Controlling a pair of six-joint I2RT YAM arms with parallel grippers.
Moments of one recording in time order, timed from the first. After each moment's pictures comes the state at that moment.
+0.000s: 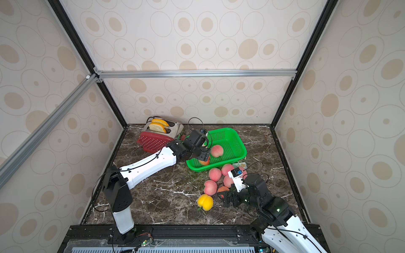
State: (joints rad) left arm -0.83 1.88 1.71 -0.70 -0.25 -0.29; right arm 0.70 0.51 0.63 -0.78 -0.25 0.25
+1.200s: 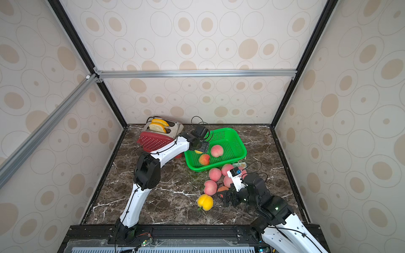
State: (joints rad) left arm -0.65 2.33 2.08 -0.75 -0.24 -0.26; right arm 0.70 0.53 0.63 -0.76 -0.25 0.24
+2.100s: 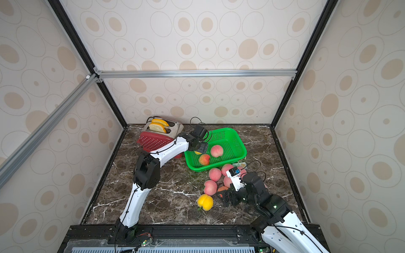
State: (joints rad) left arm -0.65 2.31 2.03 -0.75 -0.25 -0.26; right arm 0.70 0.56 0.63 -0.76 -0.25 0.23
